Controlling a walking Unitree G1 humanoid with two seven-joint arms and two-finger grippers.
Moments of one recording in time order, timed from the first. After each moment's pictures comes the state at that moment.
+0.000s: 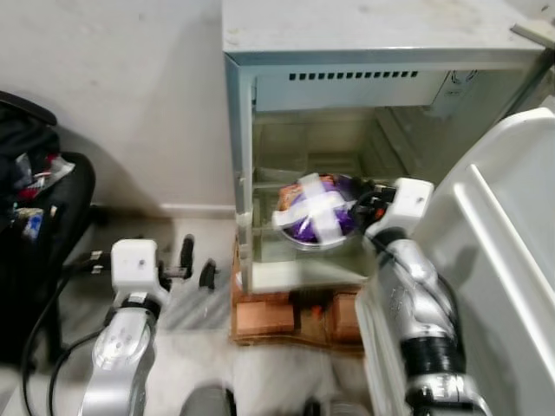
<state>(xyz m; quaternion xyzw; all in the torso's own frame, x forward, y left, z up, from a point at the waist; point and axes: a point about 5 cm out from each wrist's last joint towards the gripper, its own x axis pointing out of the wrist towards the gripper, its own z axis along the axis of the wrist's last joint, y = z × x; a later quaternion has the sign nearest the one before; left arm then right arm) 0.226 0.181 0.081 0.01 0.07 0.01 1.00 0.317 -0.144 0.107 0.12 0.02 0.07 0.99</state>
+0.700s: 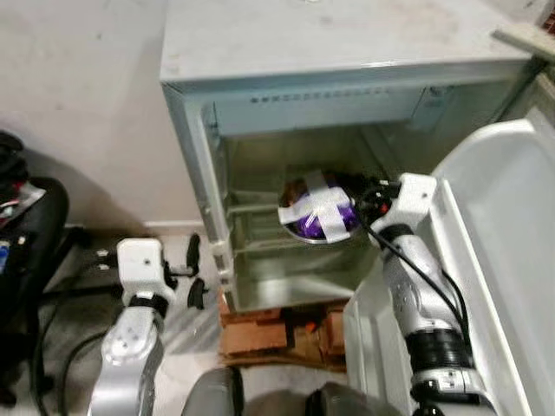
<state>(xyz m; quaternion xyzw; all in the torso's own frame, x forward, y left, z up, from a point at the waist) 0.227 0.171 0.082 0.00 0.06 0.00 1.00 0.321 -0.160 0.110 0.11 0.01 0.04 0.99</state>
